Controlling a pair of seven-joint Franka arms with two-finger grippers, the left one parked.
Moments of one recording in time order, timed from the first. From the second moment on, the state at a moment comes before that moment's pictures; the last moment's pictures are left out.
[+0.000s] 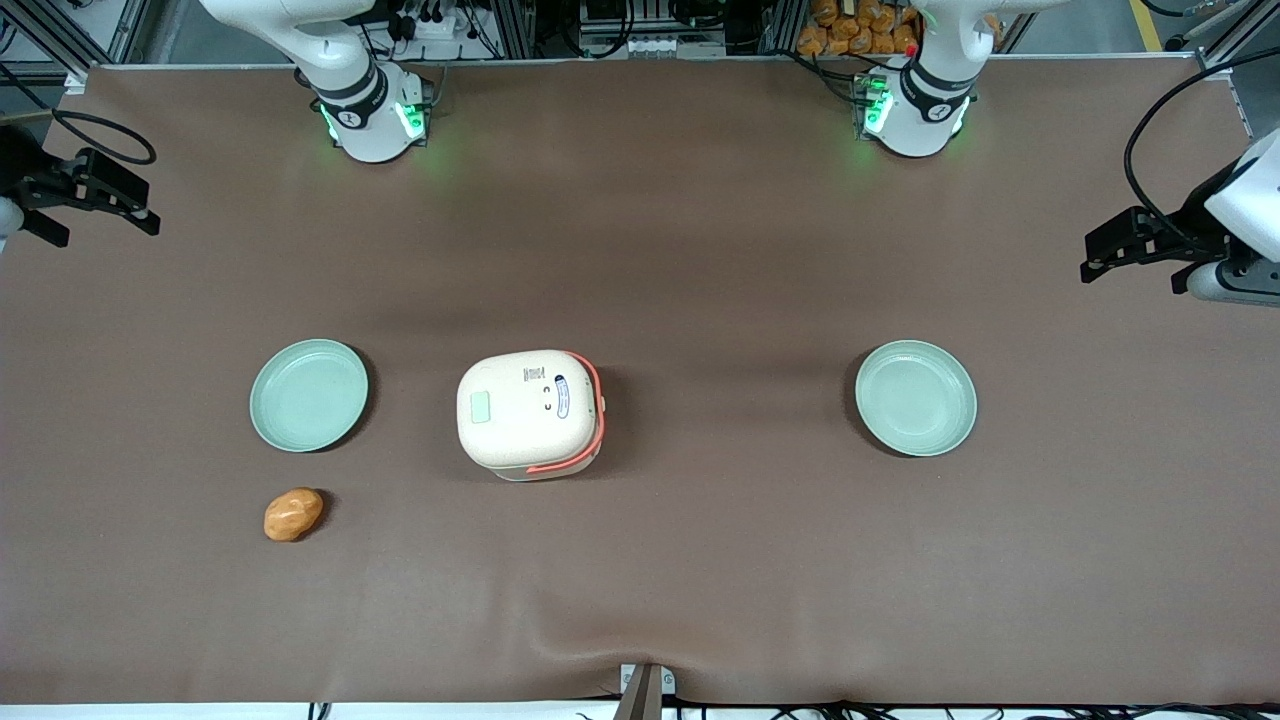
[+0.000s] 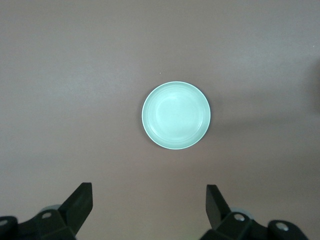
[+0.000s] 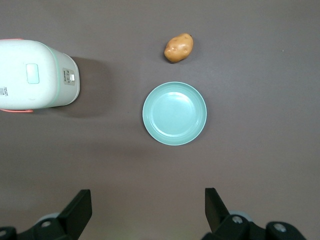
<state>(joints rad) 0.13 -0.10 -0.15 -1.62 0.02 1.51 -0.13</state>
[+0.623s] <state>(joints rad) 0.13 -0.08 -0.14 -1.61 0.02 1.52 -0.13</state>
